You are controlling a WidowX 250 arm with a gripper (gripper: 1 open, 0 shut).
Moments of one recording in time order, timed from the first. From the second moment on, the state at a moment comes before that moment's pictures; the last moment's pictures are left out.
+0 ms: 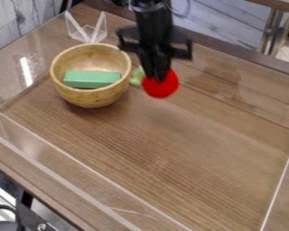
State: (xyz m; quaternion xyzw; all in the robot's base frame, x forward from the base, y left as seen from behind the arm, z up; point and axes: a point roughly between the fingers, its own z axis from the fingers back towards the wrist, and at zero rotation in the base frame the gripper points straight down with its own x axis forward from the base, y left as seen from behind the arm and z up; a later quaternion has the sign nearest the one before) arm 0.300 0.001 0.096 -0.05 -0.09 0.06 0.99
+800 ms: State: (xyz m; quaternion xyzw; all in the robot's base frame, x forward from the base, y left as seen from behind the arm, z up) arm 0.233 -0.062 0.059 -0.06 -0.06 0.06 0.99
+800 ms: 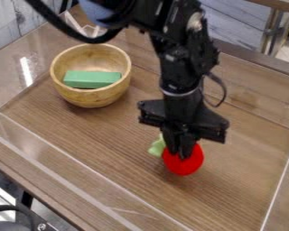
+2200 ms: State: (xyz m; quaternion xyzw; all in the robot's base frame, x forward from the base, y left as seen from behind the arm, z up) arm 0.198 -0.070 0.046 -0.07 -0.01 0.03 1.00
